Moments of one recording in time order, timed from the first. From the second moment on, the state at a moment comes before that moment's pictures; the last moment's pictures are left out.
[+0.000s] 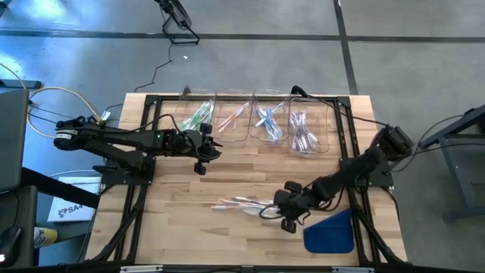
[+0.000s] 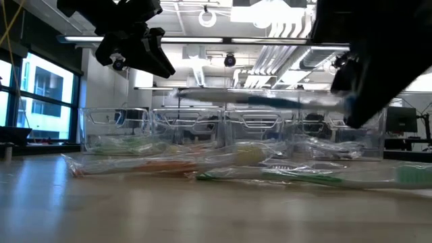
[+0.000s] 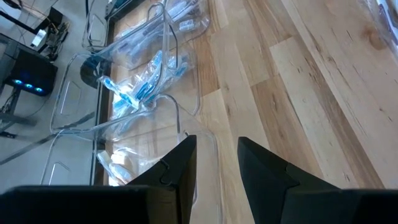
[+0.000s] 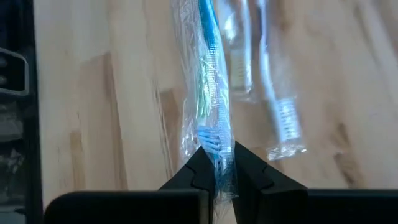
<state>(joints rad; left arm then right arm) 0.01 1.14 0.77 -0.21 -0.25 0.53 0.53 1.62 0.88 -0.25 0.14 0.78</state>
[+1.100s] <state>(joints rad) 0.01 1.14 0.77 -0.21 -0.25 0.53 0.38 1.38 0.88 -0.52 0.31 0.92</state>
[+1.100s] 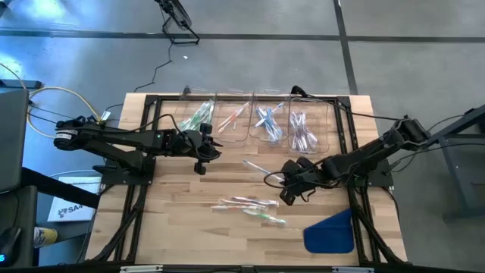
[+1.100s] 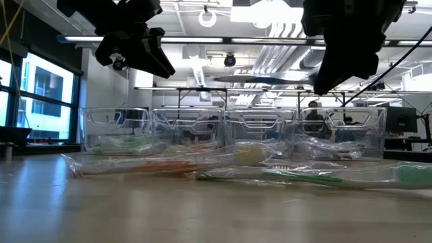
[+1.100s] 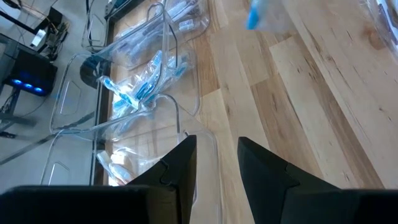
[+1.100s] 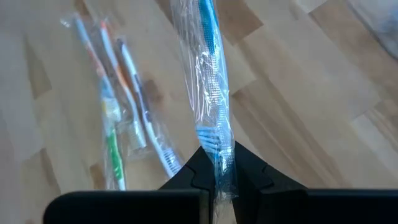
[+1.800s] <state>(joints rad) 0.01 1.14 0.77 -0.21 -0.25 0.58 0.24 1.38 0.88 -0.52 0.32 0.83</state>
